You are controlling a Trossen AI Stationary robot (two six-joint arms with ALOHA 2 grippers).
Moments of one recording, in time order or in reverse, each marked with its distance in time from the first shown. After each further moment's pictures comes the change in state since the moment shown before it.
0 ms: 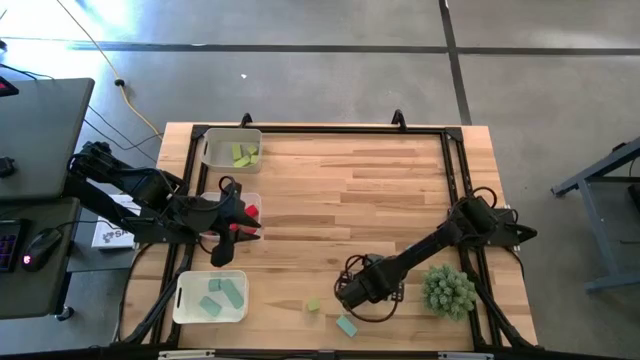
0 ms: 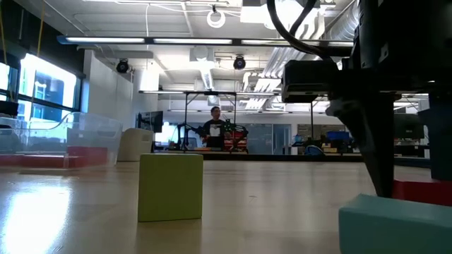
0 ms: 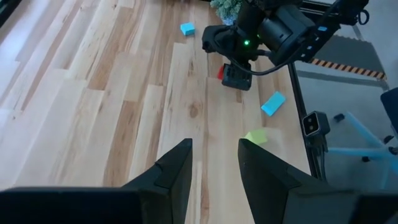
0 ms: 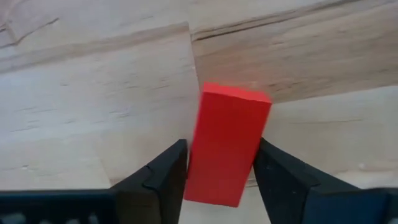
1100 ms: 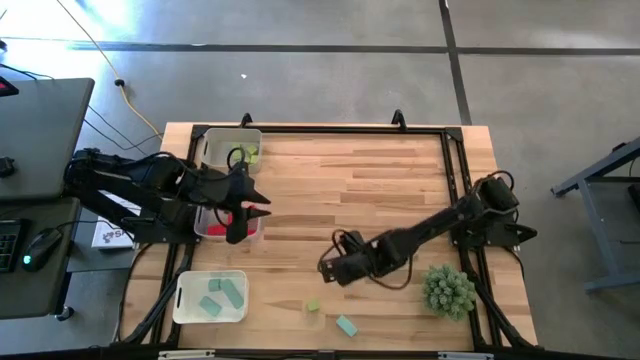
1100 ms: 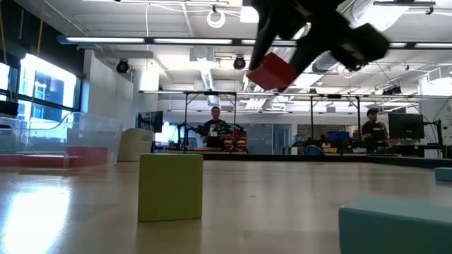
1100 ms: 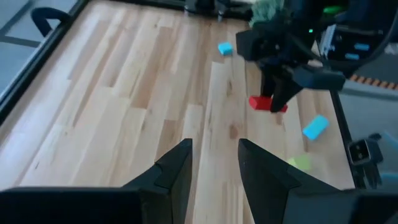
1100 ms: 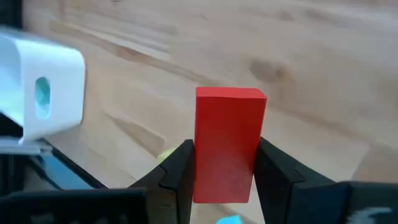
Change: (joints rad) left arm 0.246 0.000 0.000 0.050 0.076 0.166; right arm -0.125 -0.220 0.007 0.186 0.259 -0.617
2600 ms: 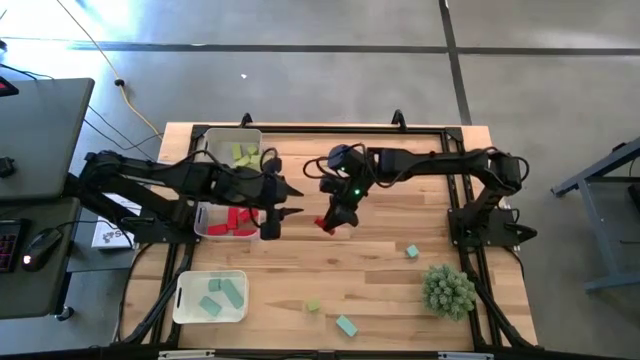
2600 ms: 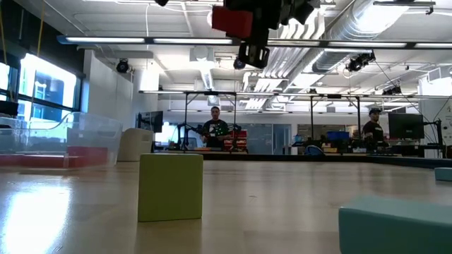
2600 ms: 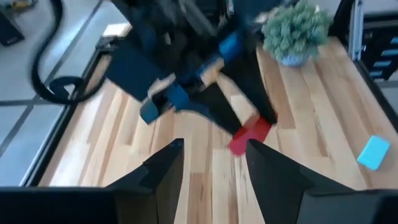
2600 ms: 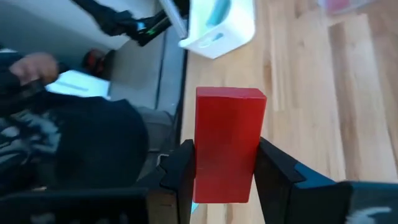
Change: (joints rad) left arm 0.079 0.191 0.000 0.306 -0.008 0.288; right arm -0.550 -0.121 0.000 0.150 -0.966 -1.293
